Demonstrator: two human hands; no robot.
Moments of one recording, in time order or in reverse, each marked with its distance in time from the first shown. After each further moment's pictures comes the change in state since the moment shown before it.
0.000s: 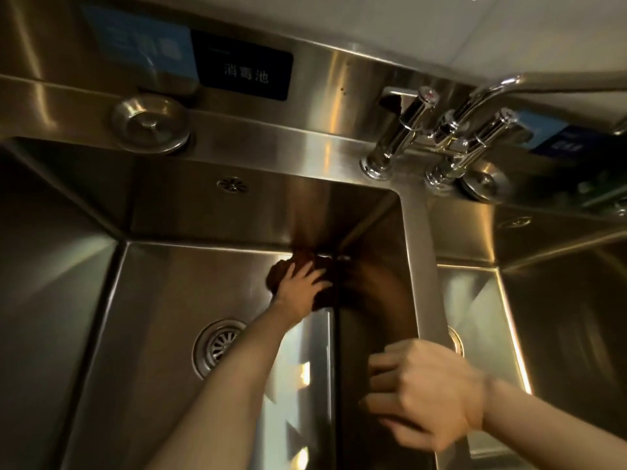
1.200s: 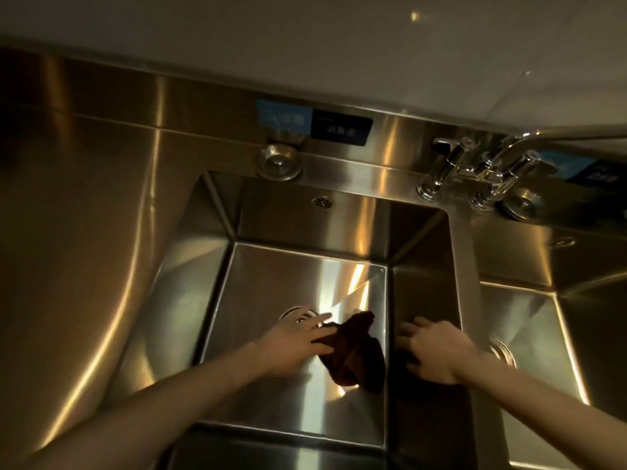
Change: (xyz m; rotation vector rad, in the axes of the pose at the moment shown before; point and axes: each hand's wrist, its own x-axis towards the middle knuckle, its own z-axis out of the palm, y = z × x) left_hand -0.247 -0.021 -0.113 0.255 -0.113 0.343; right_hand 0.040 -0.023 0.001 0.081 -0.340 0.486
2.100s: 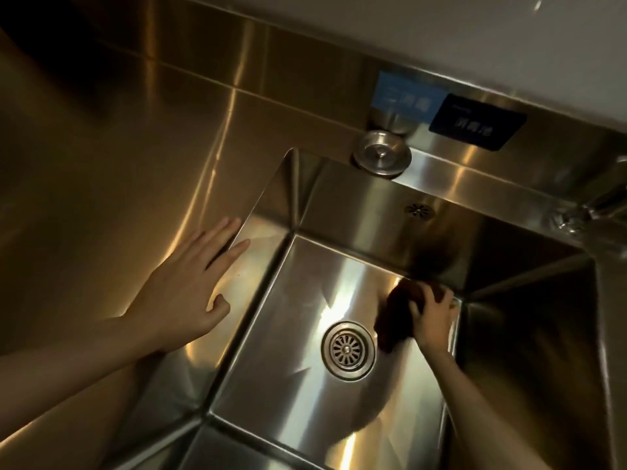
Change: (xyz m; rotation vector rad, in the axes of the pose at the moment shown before) left_hand -0.184 -0.077 -0.015 -0.184 0.402 -0.820; right_hand 0.219 -0.014 0.024 0.688 0.823 0.617
